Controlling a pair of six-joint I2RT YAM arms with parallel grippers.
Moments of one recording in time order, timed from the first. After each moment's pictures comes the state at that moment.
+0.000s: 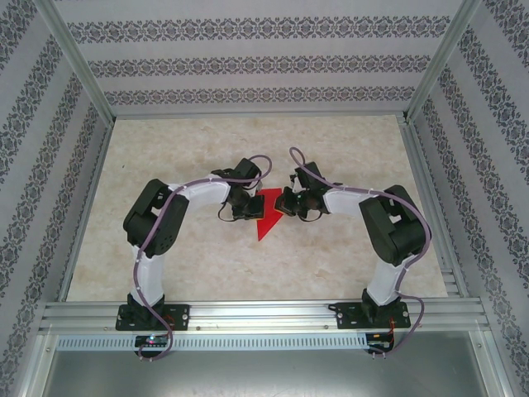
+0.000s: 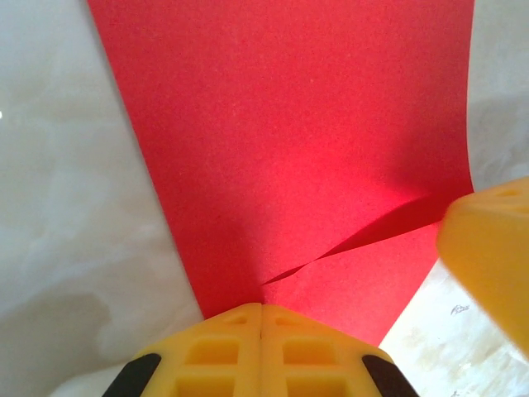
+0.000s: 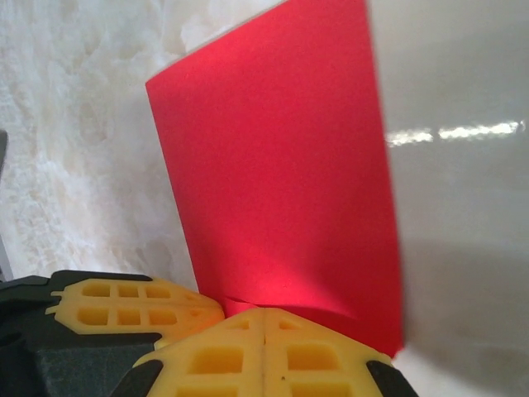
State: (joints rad) left arm -0.60 2.01 1.31 -0.55 0.37 -0.59; right arm 0.47 1.82 0.95 -0.11 -0.48 0.78
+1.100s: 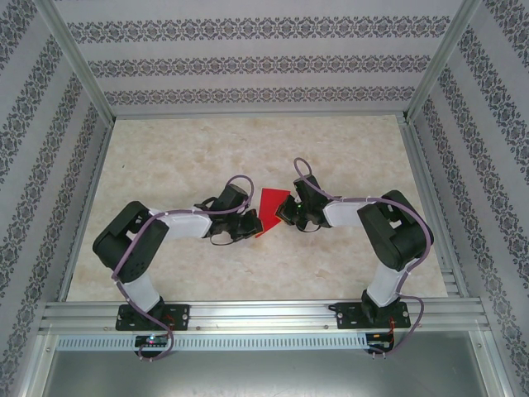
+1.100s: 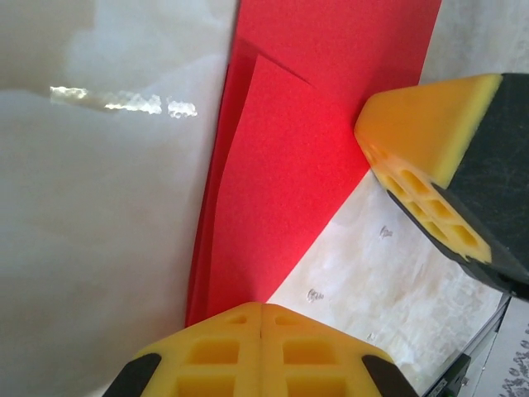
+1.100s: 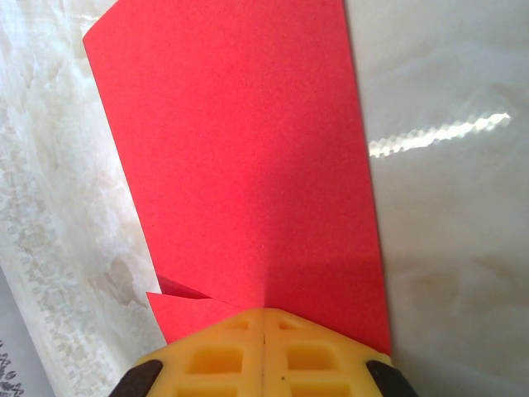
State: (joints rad) left arm -0.67 1.73 0.81 -0.01 0.41 -1.02; right arm 0.52 1.78 0.79 0.06 -0.36 1.03
